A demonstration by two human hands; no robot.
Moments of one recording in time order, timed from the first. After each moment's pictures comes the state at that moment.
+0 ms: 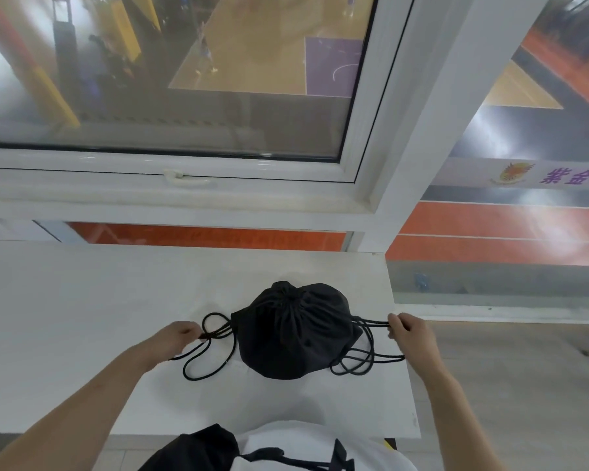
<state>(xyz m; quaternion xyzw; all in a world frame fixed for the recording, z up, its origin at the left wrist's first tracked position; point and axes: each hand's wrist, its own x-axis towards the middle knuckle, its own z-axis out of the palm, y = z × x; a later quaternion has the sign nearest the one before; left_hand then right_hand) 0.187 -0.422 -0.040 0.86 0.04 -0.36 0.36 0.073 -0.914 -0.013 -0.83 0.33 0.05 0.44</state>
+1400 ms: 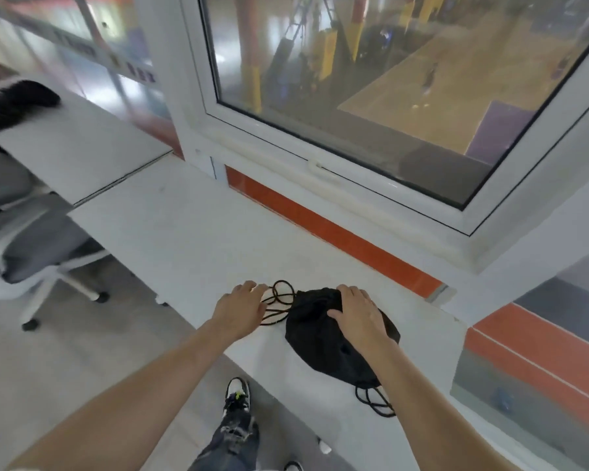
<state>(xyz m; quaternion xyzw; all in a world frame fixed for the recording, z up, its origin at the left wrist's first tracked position) 0.056 -0.493 0.010 0.98 0.11 -0.12 0.12 0.147 -0.749 0.027 -0.96 -0.21 0.11 0.11</state>
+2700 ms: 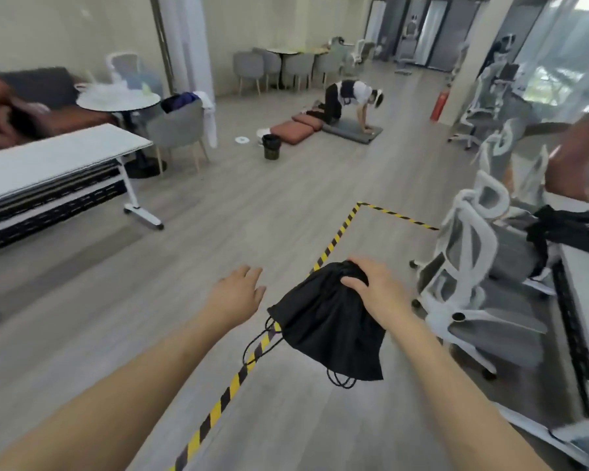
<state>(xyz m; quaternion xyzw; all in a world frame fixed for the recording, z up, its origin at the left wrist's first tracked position) -0.818 -0.027 0.112 0.64 0.76 0.07 0.07 -0.522 0.051 0.168 -0.52 -0.81 0.21 0.20</state>
